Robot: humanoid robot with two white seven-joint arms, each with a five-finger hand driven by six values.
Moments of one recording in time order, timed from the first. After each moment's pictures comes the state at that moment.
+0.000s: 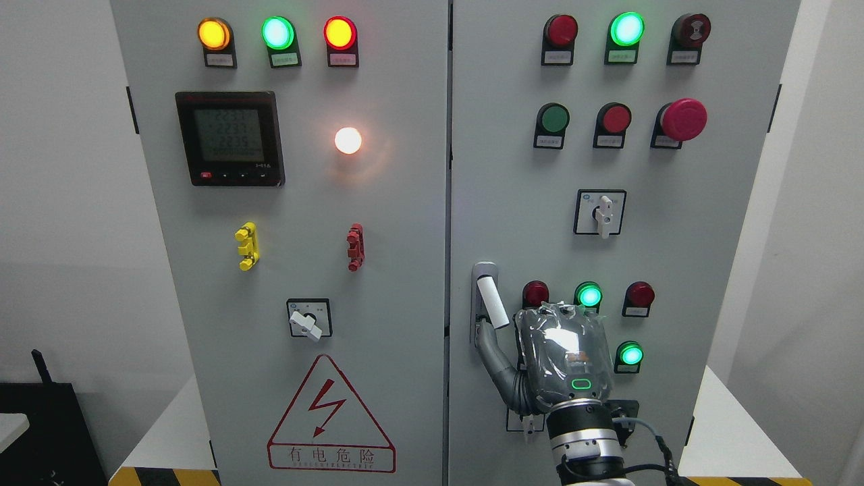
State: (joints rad) left arm 0.04 -0.05 0.00 -0.04 -0.14 -0.06 0.01; right arm -0.51 0.04 0.33 -1.80 1.47 0.32 0.13
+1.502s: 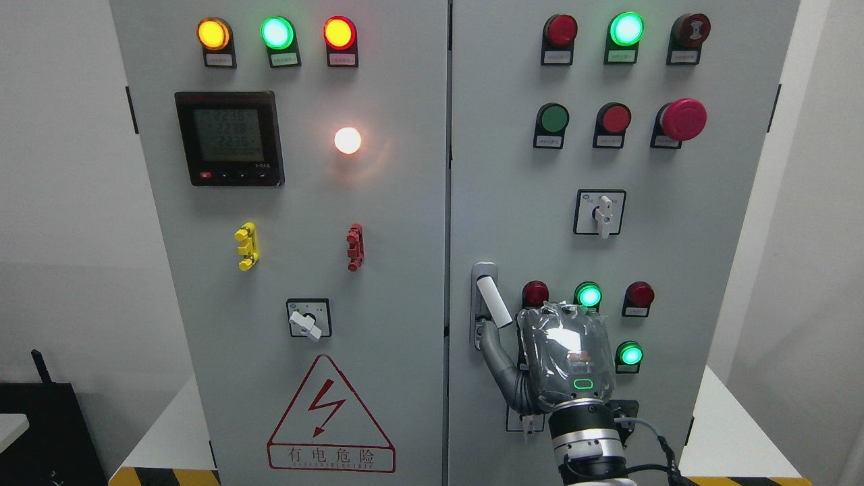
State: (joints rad) left arm 0.04 -0.05 0.00 -0.04 -0.14 -0.06 0.01; right arm -0.50 0.03 0.33 -1.80 1.47 0.32 0.13
